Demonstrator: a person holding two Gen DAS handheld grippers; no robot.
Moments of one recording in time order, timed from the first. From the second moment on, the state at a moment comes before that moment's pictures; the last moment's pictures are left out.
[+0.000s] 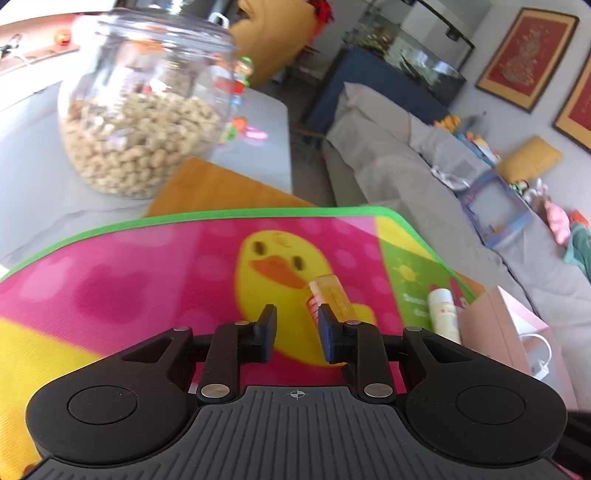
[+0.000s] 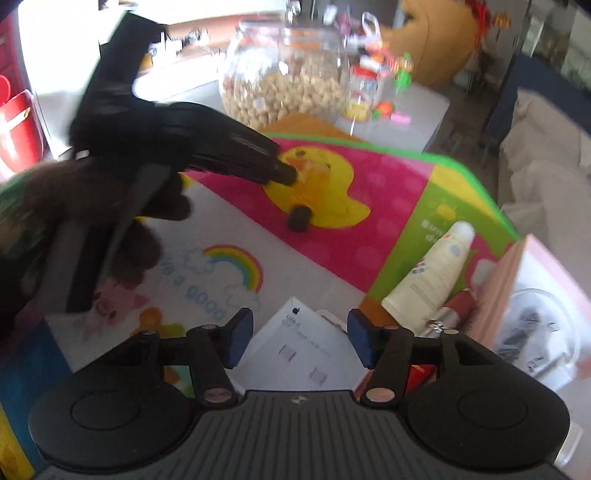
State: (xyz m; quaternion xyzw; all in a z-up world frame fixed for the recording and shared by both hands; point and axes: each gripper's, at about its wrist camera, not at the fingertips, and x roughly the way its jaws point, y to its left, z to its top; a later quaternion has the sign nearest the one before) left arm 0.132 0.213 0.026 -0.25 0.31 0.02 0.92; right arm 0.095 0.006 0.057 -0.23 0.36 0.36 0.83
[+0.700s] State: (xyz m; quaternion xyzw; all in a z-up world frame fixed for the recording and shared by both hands) left arm 0.255 0.103 0.024 -0.12 0.38 -0.04 0.92; right arm 0.018 -0.041 0.035 -0.21 0.29 0.37 0.86
